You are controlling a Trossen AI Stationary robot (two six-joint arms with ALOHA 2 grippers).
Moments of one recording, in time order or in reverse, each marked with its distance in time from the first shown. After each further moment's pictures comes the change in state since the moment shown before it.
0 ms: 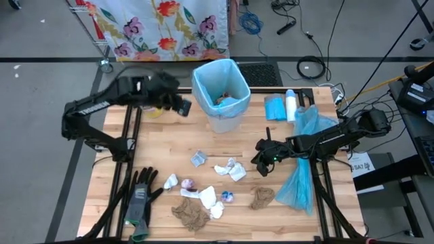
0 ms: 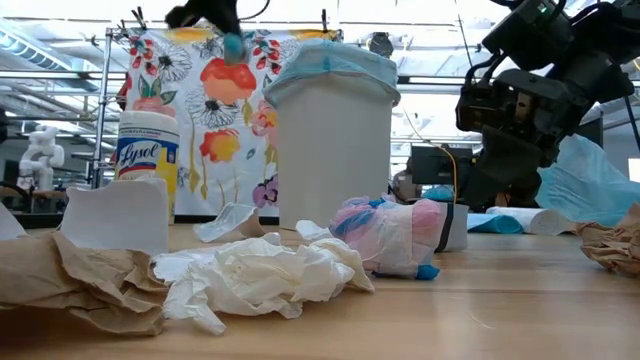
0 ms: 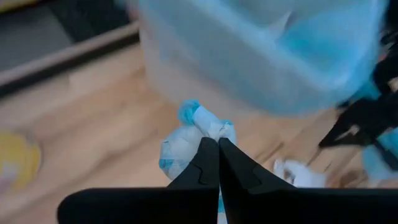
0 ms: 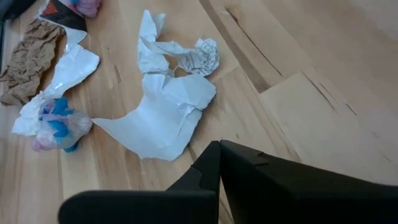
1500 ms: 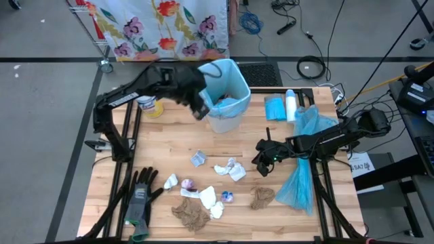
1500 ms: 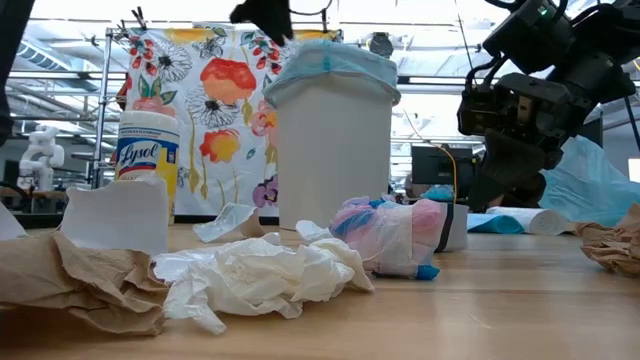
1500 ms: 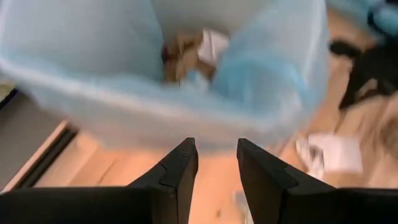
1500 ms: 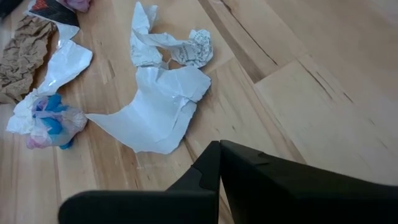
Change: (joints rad) left arm -0.029 0.370 0.474 -0.229 0.023 0.370; right arm 0.000 0.000 0.000 -0.023 -0.001 0.027
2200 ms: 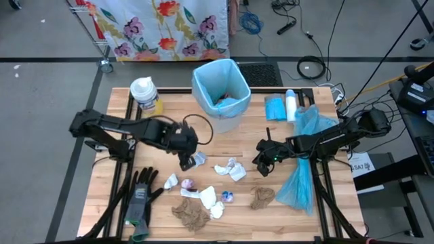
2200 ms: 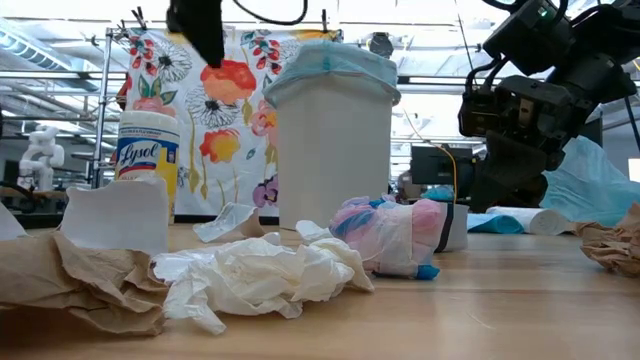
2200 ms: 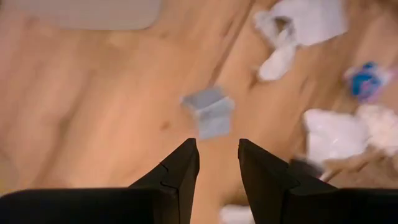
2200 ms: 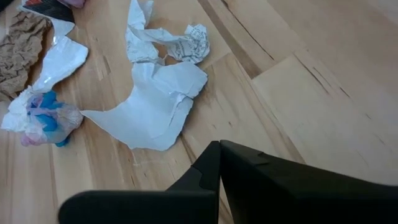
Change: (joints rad) left arm -0.410 -0.230 -0.675 0.242 -0.028 -0.268; right arm 0.000 0.000 0.000 -0.014 0.000 0.000
